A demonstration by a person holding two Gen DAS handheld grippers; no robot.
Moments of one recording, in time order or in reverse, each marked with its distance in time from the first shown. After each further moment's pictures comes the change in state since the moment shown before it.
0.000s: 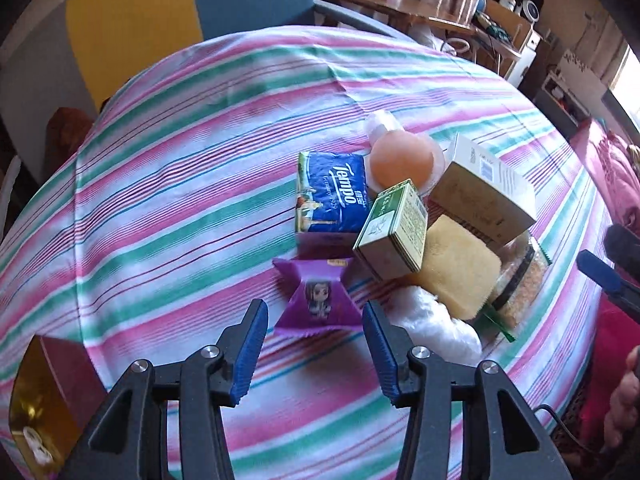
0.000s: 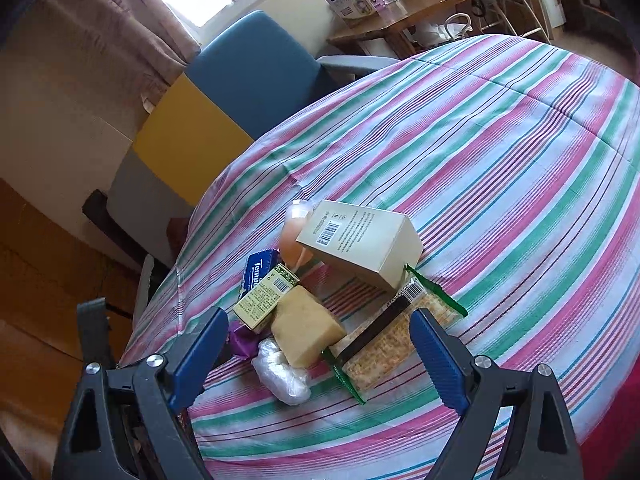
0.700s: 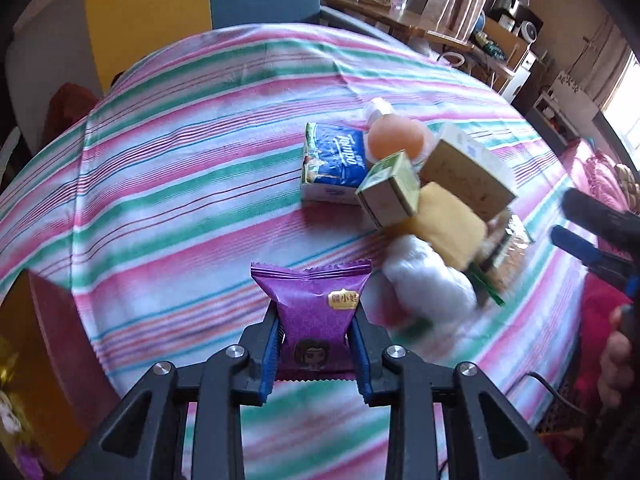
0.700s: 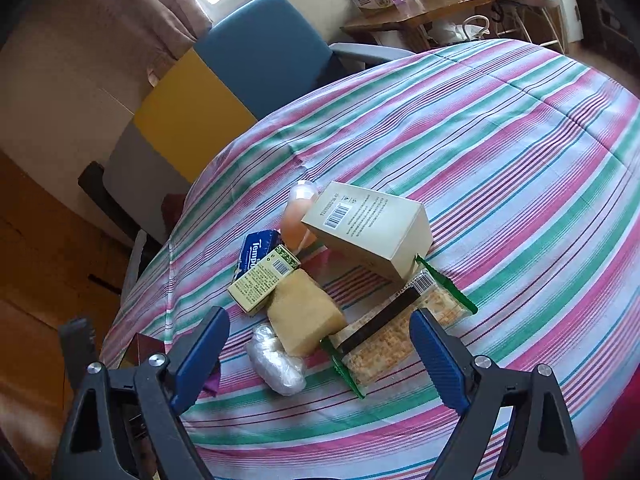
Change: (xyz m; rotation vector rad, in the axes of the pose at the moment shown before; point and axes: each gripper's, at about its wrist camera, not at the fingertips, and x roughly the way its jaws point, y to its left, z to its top) left arm -0.029 0.019 -0.056 -0.074 -0.059 -0.085; right arm 0.012 0.012 -0.005 -0.080 0.050 -0.035
